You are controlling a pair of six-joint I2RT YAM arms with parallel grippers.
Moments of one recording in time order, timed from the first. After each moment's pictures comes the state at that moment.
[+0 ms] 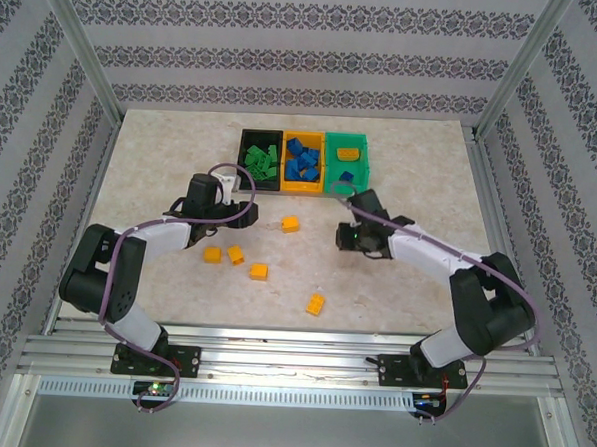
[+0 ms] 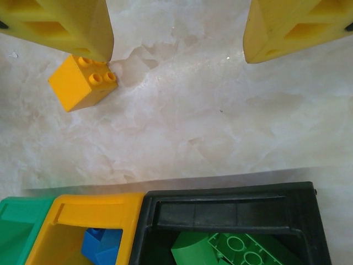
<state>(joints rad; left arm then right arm) -0.23 1.60 0.76 0.13 0.33 -0.30 0.45 1.53 0.89 -0.37 -0.07 0.47</state>
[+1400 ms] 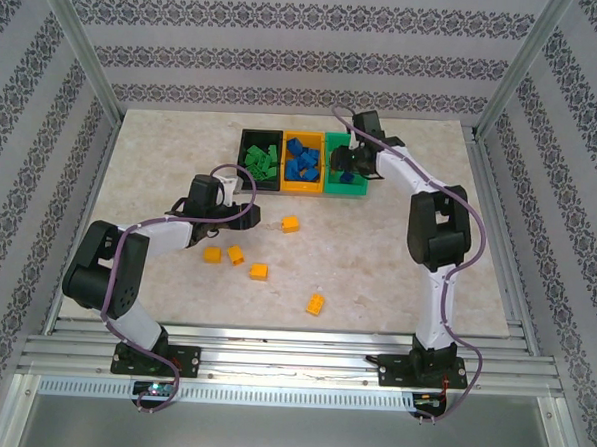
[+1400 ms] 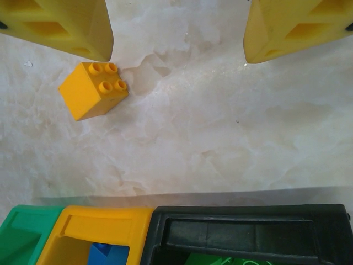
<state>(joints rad) -0.23 1.62 0.76 0.13 0.39 -0.33 0.26 2.16 1.76 -0.58 -0.10 0.29</state>
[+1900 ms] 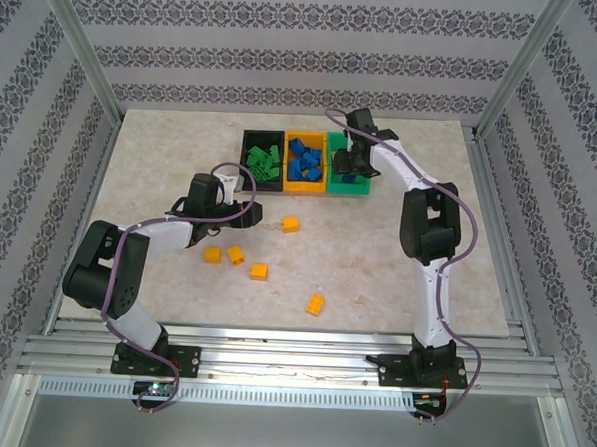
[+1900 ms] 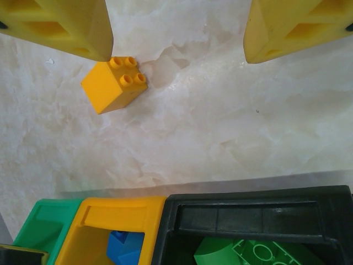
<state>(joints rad) -0.23 1.62 0.76 0.18 0.43 -0.35 0.28 2.29 1.97 -0.78 0.02 0.22</state>
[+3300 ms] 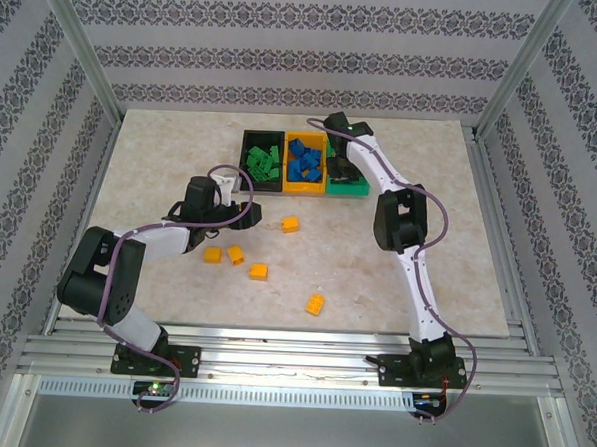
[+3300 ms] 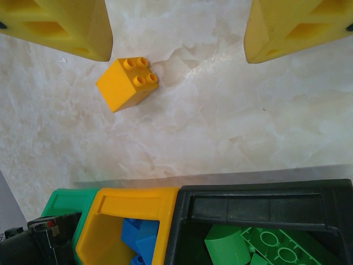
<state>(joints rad) -0.23 1.58 0.71 0.24 0.43 -0.38 0.34 2.62 2.45 -1.19 0.17 0.25</state>
